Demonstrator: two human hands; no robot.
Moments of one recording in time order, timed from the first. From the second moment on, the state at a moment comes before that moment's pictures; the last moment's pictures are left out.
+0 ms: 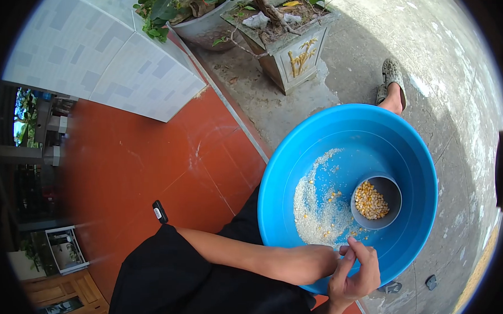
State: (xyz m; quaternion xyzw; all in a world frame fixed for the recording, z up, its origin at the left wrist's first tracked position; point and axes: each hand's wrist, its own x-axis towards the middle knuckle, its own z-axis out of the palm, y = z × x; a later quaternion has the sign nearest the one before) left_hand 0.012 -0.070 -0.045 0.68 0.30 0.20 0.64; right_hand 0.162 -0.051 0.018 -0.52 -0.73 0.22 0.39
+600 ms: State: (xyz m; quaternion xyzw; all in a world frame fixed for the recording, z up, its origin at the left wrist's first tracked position) left_hand 0.003 -0.056 -0.054 0.66 0.27 0.26 0.65; right_hand 0.157 -0.045 0.016 -0.47 -0.78 0.20 0.37
